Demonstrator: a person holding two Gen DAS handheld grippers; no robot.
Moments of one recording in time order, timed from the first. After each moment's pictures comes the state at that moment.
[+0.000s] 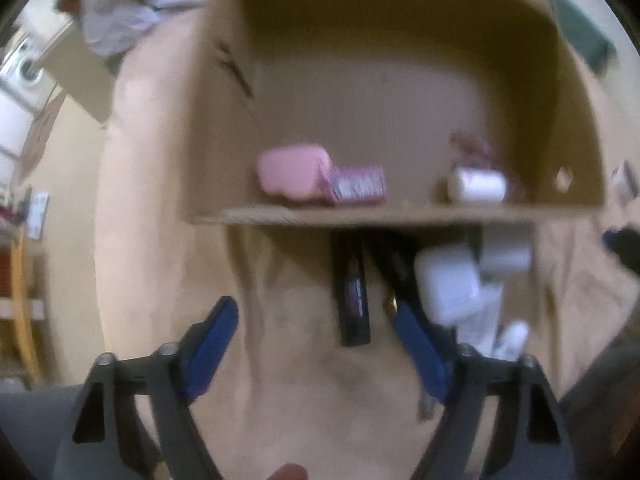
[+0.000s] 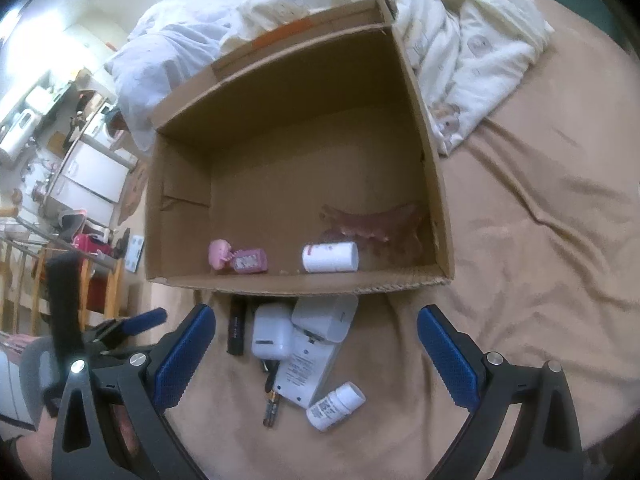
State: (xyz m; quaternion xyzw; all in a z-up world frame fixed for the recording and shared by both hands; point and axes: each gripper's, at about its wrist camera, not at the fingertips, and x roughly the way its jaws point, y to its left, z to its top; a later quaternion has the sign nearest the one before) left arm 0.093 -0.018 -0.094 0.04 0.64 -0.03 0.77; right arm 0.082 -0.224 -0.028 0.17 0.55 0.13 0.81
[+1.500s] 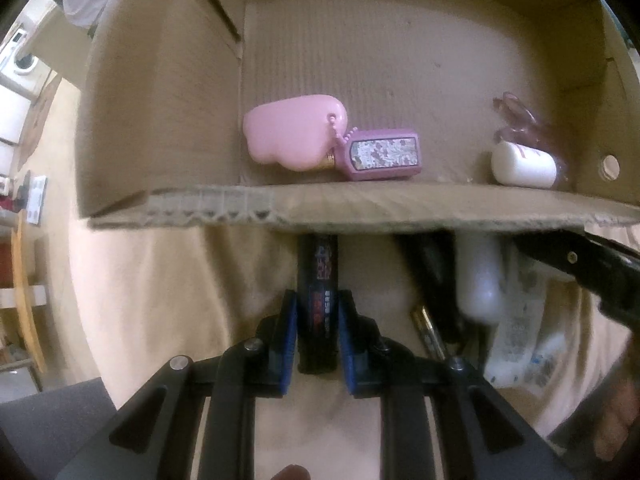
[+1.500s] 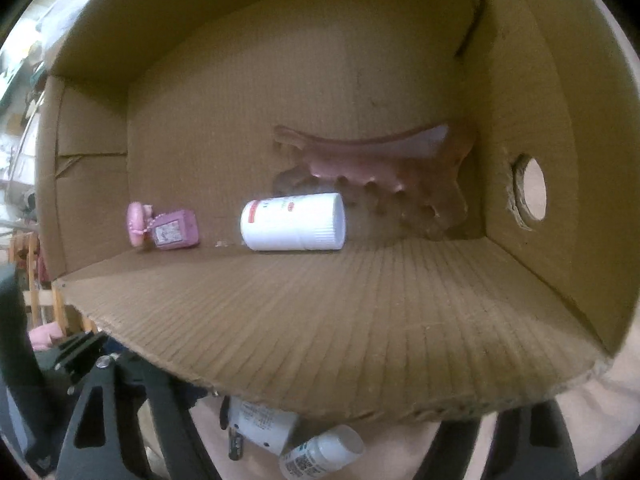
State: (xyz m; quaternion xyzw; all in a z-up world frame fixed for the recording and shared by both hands) left arm 0.118 -0.033 -0.145 0.03 0.67 -0.01 0.74; right arm 0.135 -0.184 -0.124 0.14 0.66 0.11 0.73
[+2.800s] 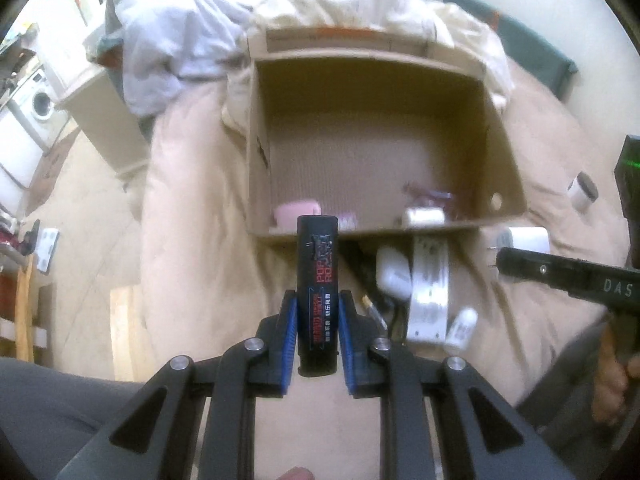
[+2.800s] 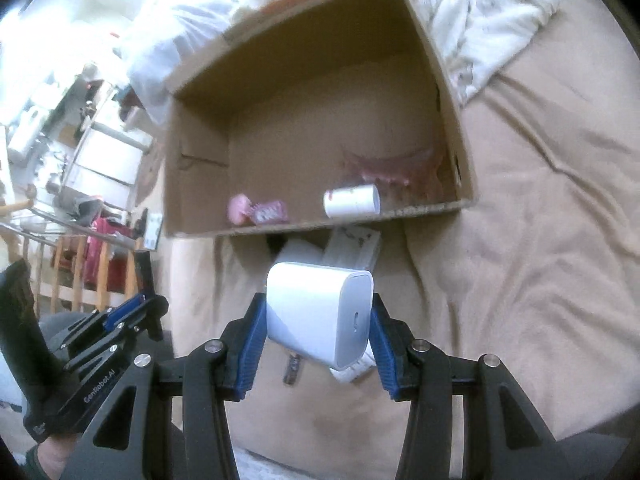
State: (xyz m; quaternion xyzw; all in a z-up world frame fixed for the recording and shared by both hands) left arm 0.027 -0.016 0.005 0.03 0.53 -0.05 0.85; right arm 0.064 -0.212 -0.034 0.19 0.58 0.17 0.77
